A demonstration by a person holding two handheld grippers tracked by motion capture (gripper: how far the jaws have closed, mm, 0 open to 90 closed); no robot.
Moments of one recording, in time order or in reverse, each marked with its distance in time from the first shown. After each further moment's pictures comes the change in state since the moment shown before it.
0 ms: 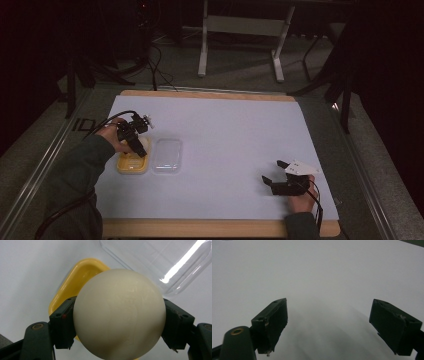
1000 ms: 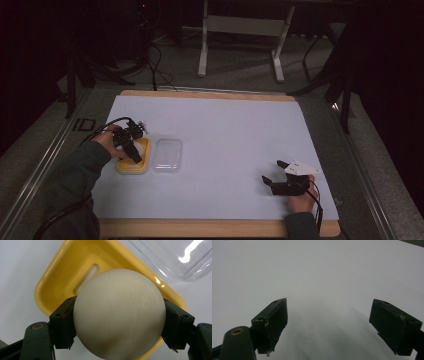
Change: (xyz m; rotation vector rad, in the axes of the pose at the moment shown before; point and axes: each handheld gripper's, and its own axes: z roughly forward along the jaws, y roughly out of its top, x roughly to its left) left arm 0.007 -0.017 0.024 0.049 -0.030 -0.033; right arm 0.000 0.000 0.000 0.001 -0.002 0.000
